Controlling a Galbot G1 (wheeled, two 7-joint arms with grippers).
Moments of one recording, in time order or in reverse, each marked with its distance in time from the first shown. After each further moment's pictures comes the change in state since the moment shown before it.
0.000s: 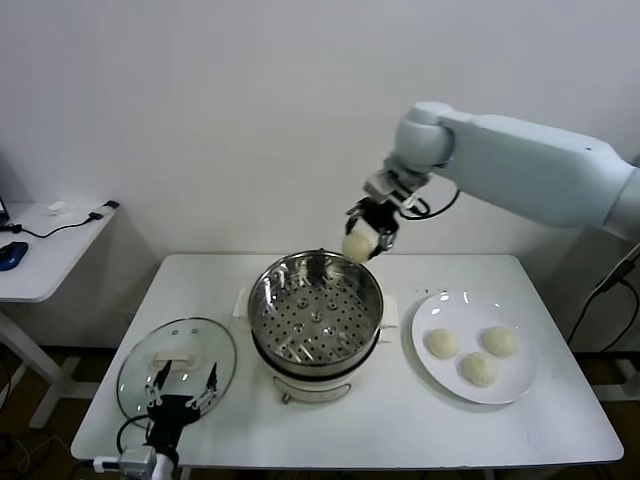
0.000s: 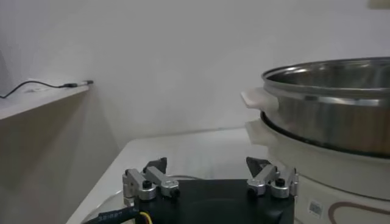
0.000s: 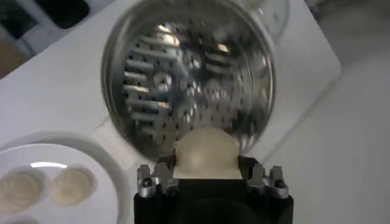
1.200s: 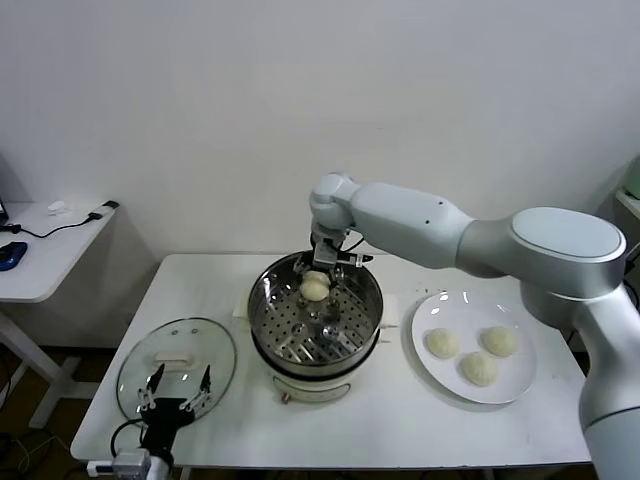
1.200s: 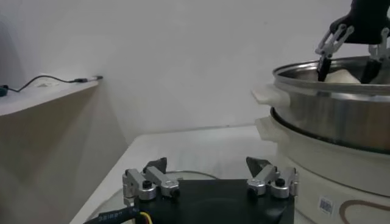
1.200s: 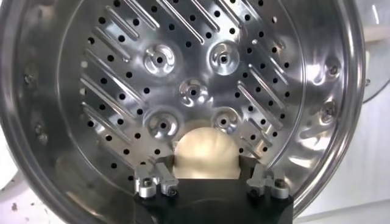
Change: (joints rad) left arm 0.012 -0.006 -0.020 0.001 -0.019 -0.003 -0.012; right arm -0.307 0.226 0.105 -0.381 -0.408 0.324 0.094
